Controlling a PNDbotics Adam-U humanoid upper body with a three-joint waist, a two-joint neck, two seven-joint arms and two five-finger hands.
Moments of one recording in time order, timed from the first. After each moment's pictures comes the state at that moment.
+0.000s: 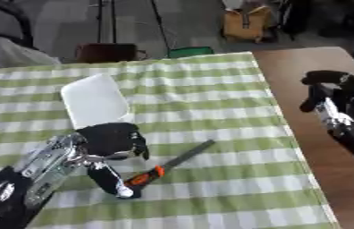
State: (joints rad) left arm -0.64 0.29 -0.55 -1.47 -1.09 -0.28 -0.59; right arm -0.10 -0.45 -0.06 -1.98 -0.05 -0.07 0.06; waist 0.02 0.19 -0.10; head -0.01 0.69
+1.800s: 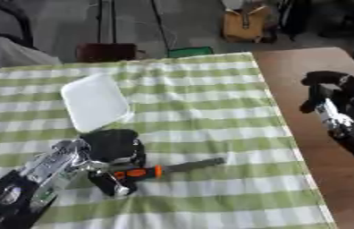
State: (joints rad) left arm -0.63 0.28 -0.56 -1.42 -1.13 -0.29 -0.58; right arm -0.09 -0.45 -0.06 -1.98 -0.05 -0.07 0.07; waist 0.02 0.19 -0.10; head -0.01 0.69
